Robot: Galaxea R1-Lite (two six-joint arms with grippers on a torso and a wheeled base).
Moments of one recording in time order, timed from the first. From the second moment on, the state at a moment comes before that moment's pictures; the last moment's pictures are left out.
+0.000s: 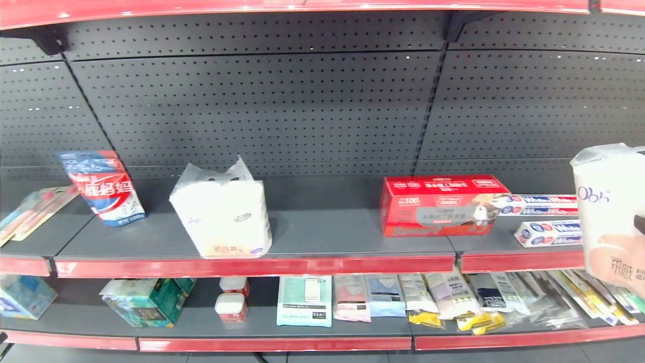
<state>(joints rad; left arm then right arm) 0.13 0.29 -0.19 -0.02 -0.43 0.20 -0.18 0.89 -0.49 -0.26 0.03 -0.35</state>
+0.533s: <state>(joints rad) 0.13 0.21 -0.13 -0.02 -0.36 0.20 -0.18 0.90 -0.54 -0.27 0.03 -0.35</state>
